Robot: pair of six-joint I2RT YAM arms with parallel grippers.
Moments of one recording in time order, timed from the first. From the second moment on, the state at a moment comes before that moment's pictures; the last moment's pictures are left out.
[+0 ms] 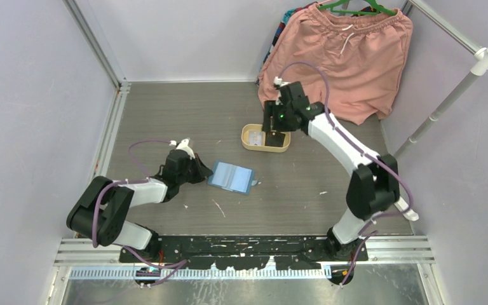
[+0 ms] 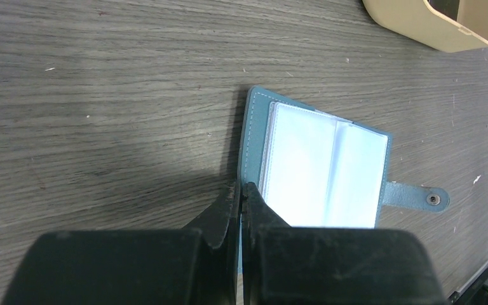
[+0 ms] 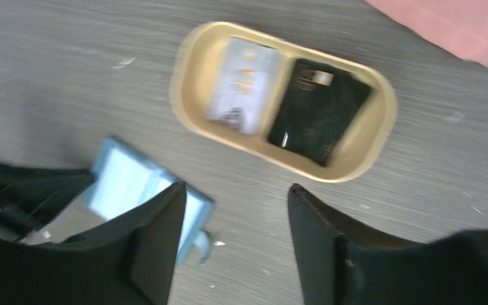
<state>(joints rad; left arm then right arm) -0.42 1.44 0.40 0.42 0.14 -0.65 0.38 1.71 1.47 -0.65 -0.08 0.30</state>
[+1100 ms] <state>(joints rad) -0.42 1.39 0.38 0.41 0.13 -0.67 0.89 2.07 1.65 -0.54 0.27 0.56</state>
